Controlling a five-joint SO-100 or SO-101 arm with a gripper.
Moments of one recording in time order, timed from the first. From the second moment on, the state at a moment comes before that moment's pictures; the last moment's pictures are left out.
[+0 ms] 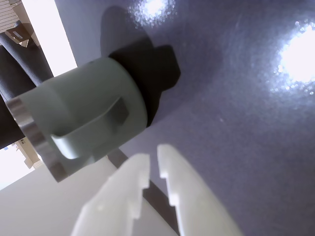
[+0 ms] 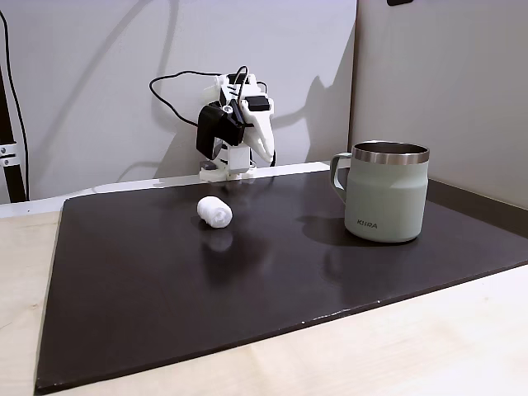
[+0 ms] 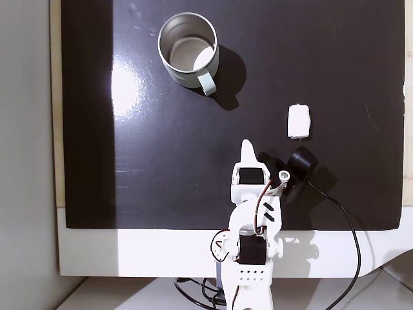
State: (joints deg) arm 3.3 181.8 172.6 43.9 -0.2
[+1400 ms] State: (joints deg) arm -1.0 155.7 137.7 64.5 -21.9
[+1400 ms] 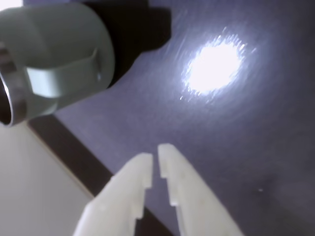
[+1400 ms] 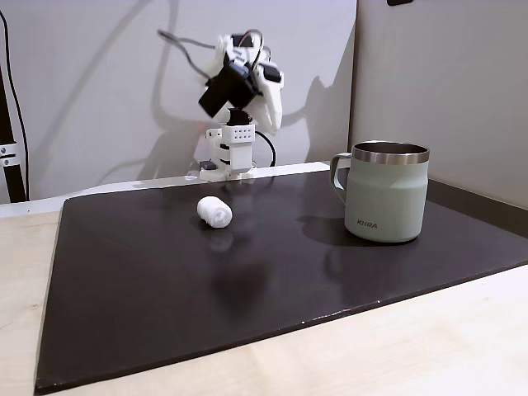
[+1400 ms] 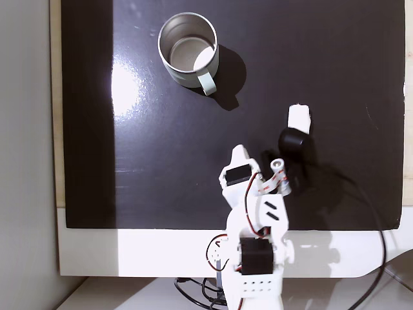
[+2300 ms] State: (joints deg) arm 23.8 99.1 91.6 86.6 -82.4
